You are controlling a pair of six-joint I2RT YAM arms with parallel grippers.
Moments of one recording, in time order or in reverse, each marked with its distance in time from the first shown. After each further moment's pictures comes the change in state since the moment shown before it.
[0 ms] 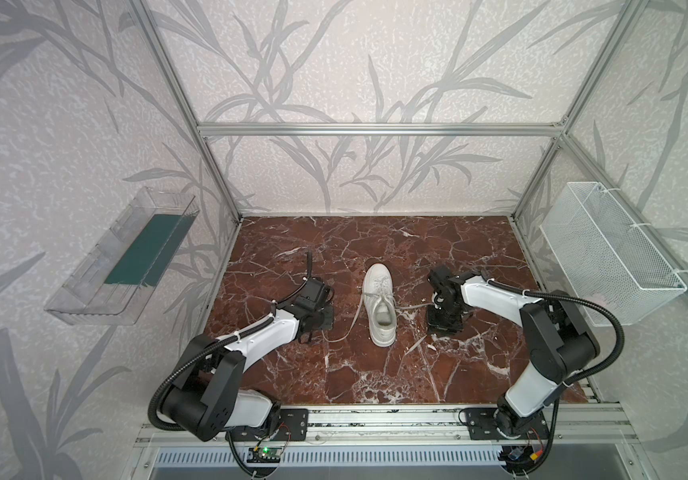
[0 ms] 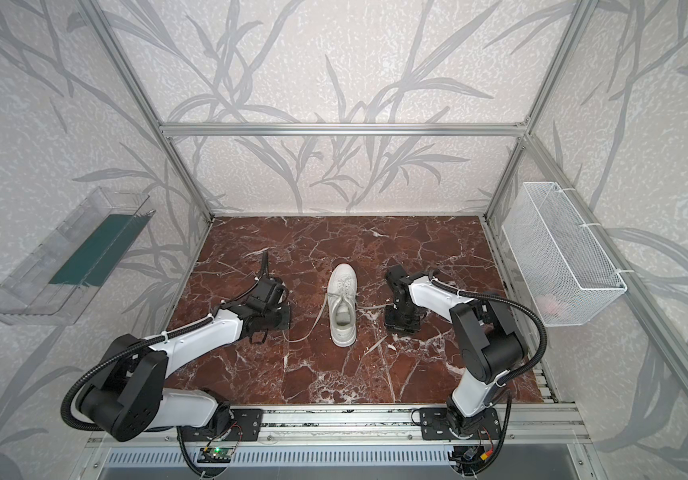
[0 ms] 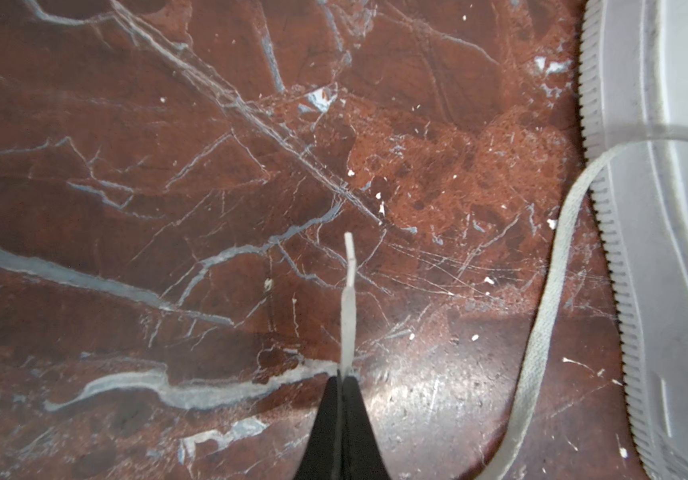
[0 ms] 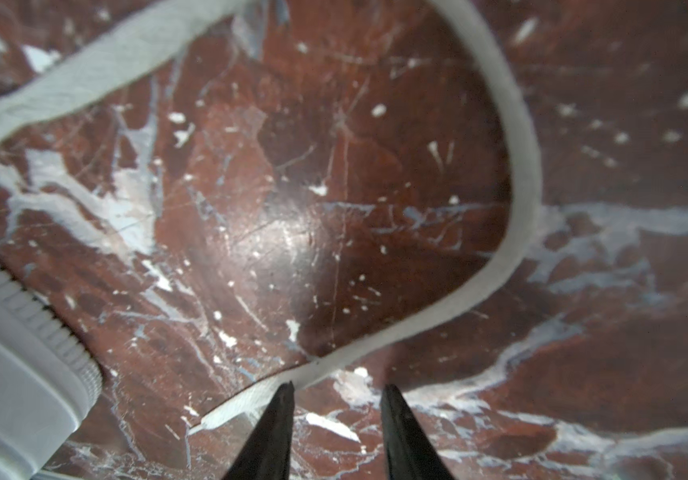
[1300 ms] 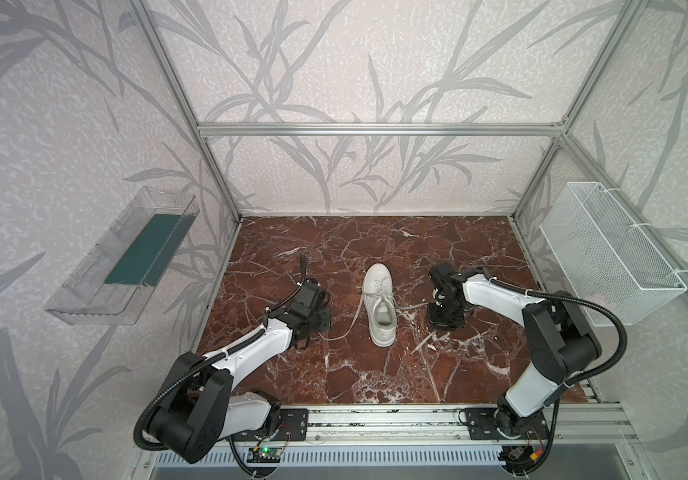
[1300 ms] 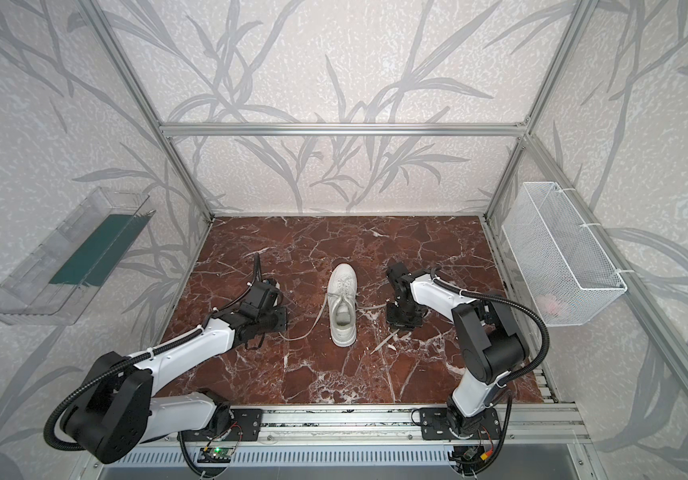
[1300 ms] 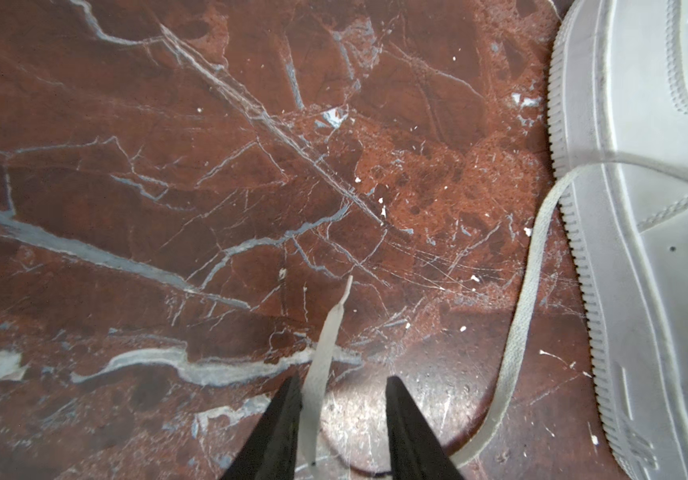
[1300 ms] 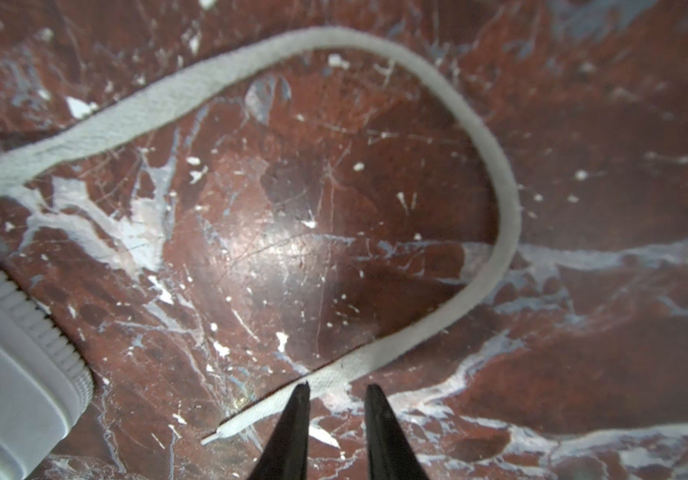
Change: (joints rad) left arm 0.000 -0.117 -0.064 0.033 -0.015 -0.039; right arm -0.018 -0.005 0.019 0.002 0.048 -0.055
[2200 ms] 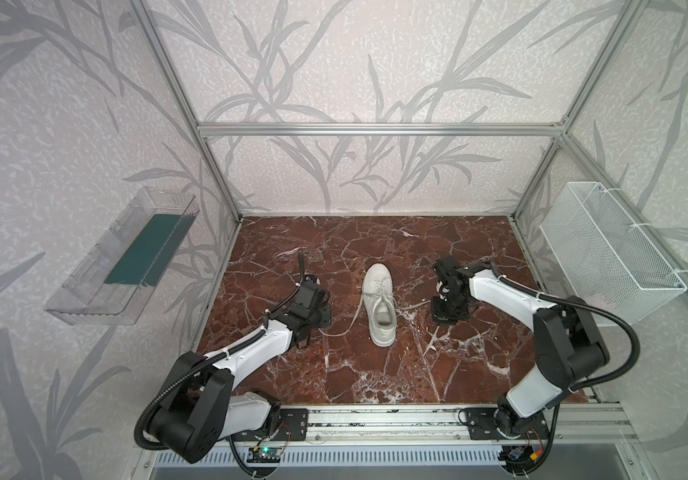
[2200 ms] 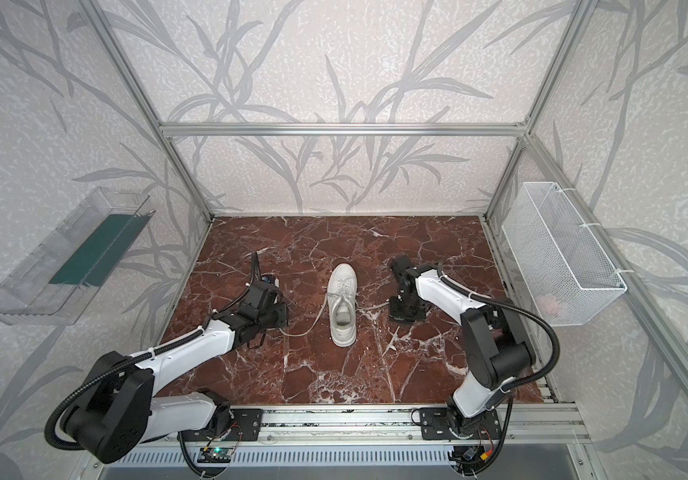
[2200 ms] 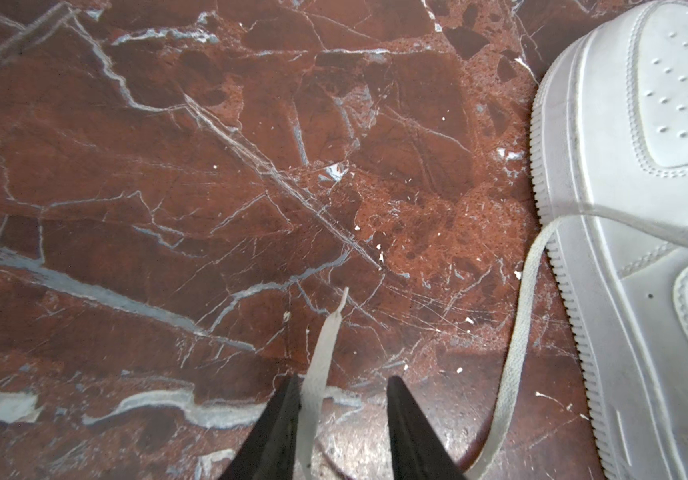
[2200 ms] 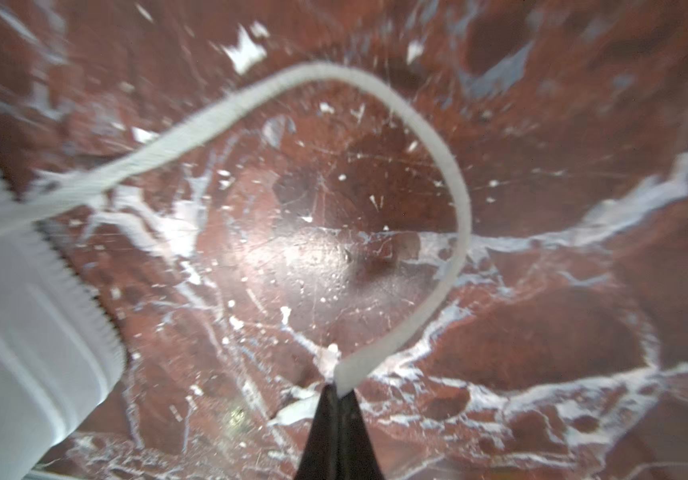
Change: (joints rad) left arm 0.001 0.009 -0.014 0.103 -0.044 0.009; right arm -0.031 -0.107 0.088 -0.103 0.010 -0.029
